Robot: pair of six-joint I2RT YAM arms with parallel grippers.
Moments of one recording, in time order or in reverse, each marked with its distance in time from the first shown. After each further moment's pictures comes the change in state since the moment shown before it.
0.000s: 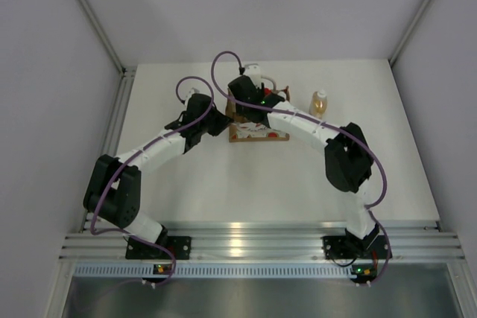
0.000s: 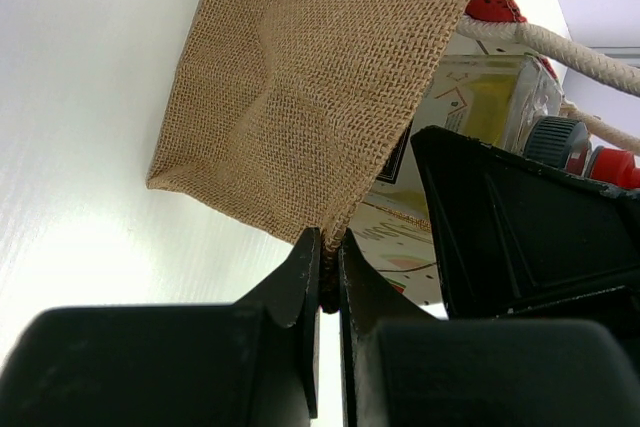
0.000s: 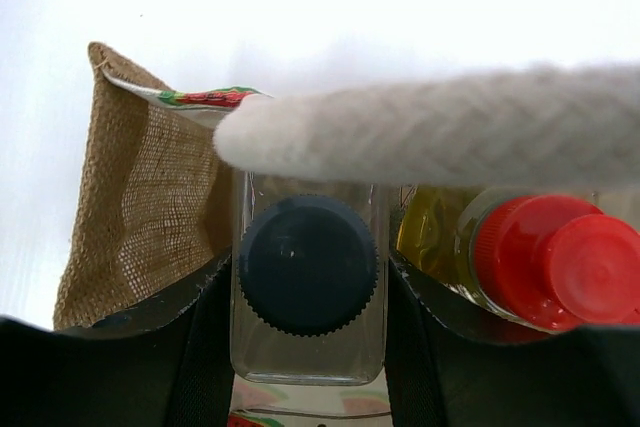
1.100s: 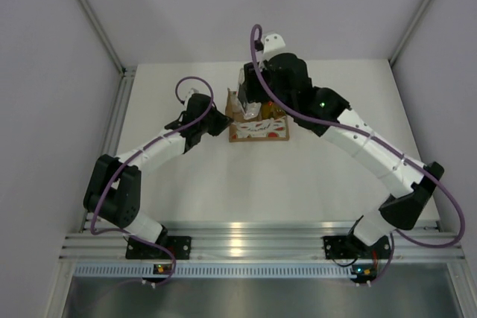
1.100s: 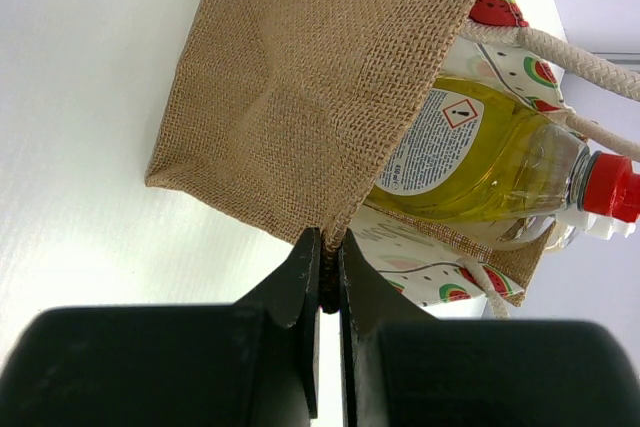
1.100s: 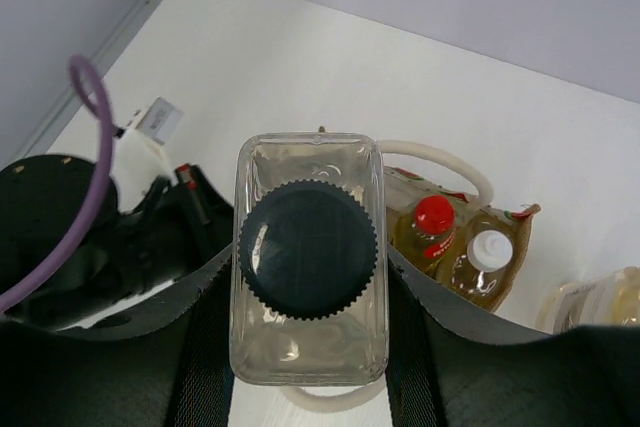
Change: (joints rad) left arm 0.001 0.000 0.000 -0.003 -0.001 -0.018; right arm 0.058 -0.468 0.001 -0.054 -0.192 -0.242
